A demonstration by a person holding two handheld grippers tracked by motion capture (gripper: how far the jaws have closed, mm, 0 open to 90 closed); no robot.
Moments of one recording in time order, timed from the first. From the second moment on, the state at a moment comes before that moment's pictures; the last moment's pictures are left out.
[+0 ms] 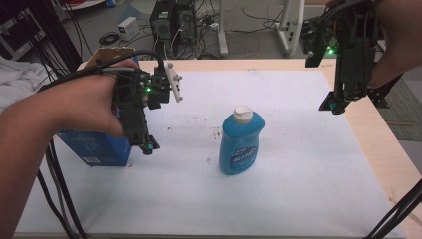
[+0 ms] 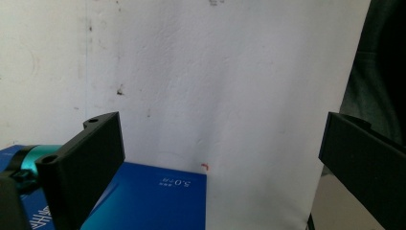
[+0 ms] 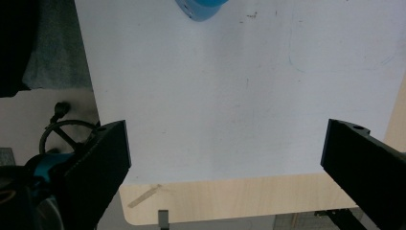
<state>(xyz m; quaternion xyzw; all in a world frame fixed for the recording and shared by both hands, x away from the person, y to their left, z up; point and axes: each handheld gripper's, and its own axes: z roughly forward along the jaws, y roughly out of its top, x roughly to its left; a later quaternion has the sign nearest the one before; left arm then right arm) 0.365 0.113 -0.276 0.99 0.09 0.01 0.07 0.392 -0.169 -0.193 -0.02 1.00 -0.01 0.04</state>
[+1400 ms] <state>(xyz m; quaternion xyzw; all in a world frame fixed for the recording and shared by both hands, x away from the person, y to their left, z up) 0.357 0.068 -0.277 0.96 0.18 0.00 0.24 0.392 -0.183 -0.193 -0.01 1.00 0.00 0.04</state>
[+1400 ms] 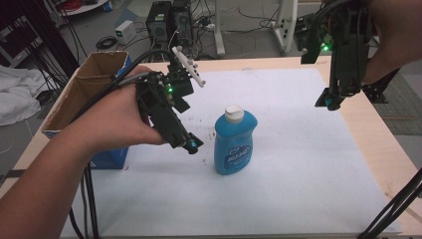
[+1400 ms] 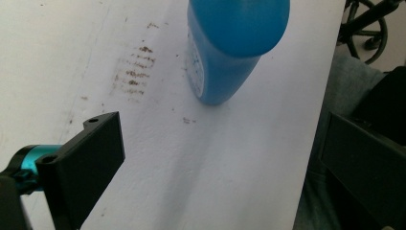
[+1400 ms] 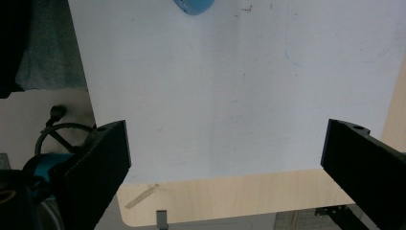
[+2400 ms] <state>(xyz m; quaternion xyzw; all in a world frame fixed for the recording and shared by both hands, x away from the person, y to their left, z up) 0.355 0.011 -0.289 0.94 0.20 0.02 0.27 0.393 -0.189 -0.196 -0.01 1.00 0.00 0.04</state>
